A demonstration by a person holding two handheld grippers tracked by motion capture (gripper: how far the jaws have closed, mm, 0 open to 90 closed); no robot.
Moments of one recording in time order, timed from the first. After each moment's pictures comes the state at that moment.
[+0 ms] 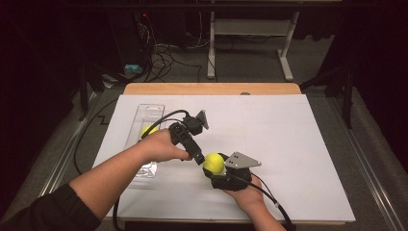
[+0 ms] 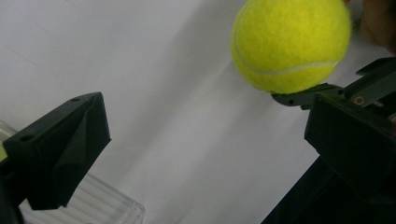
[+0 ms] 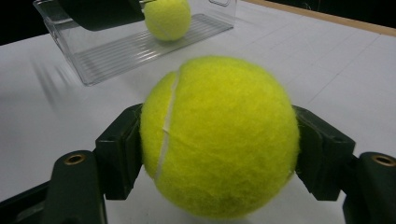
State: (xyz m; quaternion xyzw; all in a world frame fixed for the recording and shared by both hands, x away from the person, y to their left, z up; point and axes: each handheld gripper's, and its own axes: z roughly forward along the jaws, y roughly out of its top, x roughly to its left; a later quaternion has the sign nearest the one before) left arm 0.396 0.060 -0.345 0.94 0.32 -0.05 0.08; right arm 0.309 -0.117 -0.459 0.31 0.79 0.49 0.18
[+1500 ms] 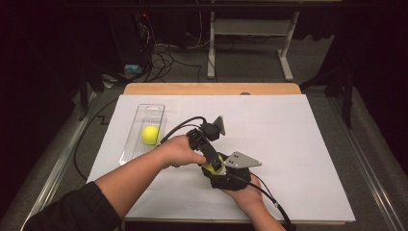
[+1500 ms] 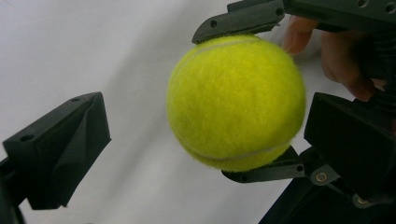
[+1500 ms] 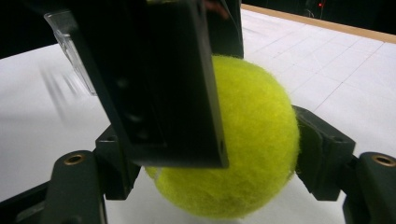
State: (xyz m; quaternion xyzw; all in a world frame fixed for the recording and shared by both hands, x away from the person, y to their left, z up) left arm 0.396 0.018 -0.368 0.94 0.31 -0.09 0.08; right arm 0.309 -0.115 -0.457 0.31 0.78 0.51 0.18
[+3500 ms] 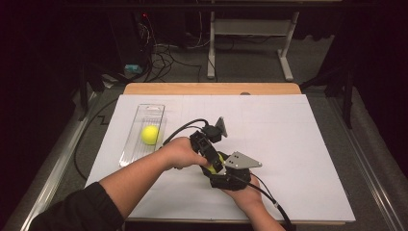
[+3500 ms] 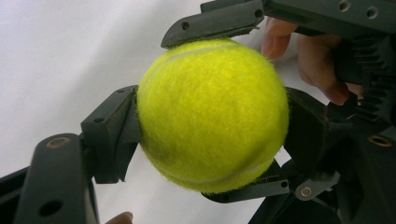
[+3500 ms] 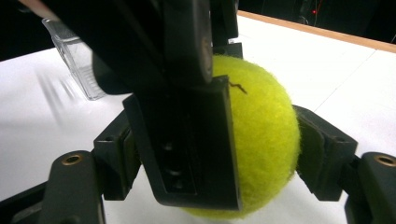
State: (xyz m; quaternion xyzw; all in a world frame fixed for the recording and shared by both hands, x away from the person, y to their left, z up) left arm 0.397 0.014 -0.374 0.94 0.29 -0.13 0.10; right arm 0.307 -0.115 -0.456 0.30 0.78 0.51 0.19
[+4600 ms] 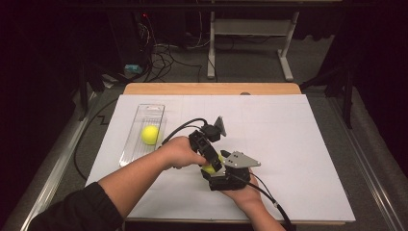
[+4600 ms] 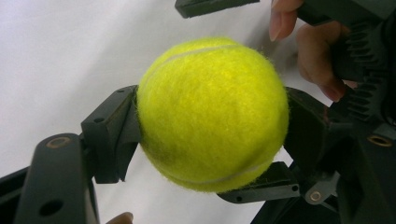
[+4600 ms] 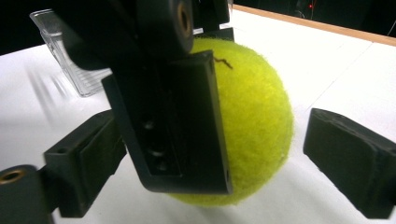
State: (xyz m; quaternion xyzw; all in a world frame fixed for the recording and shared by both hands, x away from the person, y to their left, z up) left arm 0.398 0.018 -0.373 0.94 0.30 -0.13 0.10; right arm 0.310 -0.114 -0.459 0.31 0.78 0.51 0.19
